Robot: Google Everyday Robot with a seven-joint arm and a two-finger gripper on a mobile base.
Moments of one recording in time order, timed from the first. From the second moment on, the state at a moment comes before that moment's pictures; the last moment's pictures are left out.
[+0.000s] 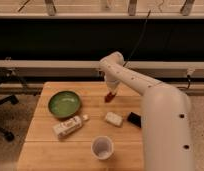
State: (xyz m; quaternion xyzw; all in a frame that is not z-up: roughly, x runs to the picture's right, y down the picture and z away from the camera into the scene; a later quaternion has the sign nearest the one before) arm 0.085 0.026 0.929 -0.31 -0.06 -0.32 0.90
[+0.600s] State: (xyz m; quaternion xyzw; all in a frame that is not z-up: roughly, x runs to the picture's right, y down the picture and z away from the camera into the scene) arm 0.065 0.011 0.940 -0.33 -0.04 -0.36 0.87
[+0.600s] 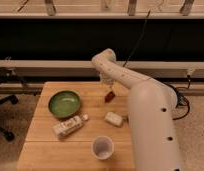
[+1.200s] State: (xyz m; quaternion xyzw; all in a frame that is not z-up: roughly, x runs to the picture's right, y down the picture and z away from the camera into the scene) arm 0.082 0.024 0.952 -0.34 -0.05 -0.35 0.87
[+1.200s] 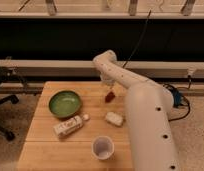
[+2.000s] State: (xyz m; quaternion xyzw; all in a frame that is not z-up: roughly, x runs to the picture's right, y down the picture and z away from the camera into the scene) arm 0.097 0.044 0.964 -0.36 -0.07 -0.33 0.87
